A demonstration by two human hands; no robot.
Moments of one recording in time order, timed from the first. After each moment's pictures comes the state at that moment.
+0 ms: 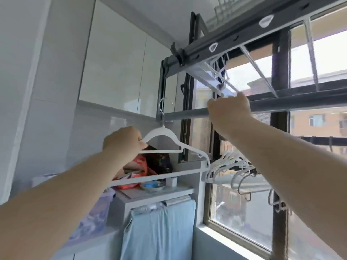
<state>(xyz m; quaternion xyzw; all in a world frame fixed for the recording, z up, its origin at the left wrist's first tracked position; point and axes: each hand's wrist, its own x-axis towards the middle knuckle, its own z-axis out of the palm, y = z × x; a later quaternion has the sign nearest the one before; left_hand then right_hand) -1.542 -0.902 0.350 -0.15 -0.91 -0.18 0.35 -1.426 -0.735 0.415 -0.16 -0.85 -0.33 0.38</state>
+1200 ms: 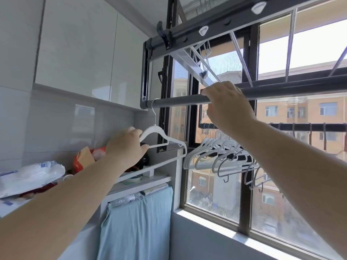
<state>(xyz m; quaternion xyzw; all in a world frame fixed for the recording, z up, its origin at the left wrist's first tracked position) -1.578 -0.874 0.318 -0.25 -0.87 -0.20 0.37 -1.429 -0.719 0.391 -0.08 -0.84 -0.23 0.49</state>
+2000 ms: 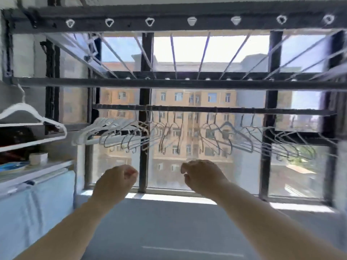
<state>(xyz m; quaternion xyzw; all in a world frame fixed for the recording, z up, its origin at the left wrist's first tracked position) -1.305 -0.780 0.209 -0.50 -0.74 -0.44 0.11 -1.123 -0.681 0.240 -0.31 -0.91 -0.19 0.19</state>
